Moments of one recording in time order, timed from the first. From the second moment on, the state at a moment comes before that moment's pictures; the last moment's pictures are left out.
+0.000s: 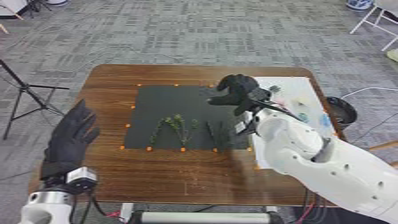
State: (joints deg) left arm 135.2 -47.4 -95.5 -121.9 32.4 16.5 28.6; right arm -53.5 -41.9 27.6 -111.4 -111.2 10.5 31.0
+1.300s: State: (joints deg) left arm 133.7 -46.0 -94.9 -121.5 33.1 18.0 28.5; right arm -40.1 -59.7 6.1 -100.2 -121.7 -9.8 16.8
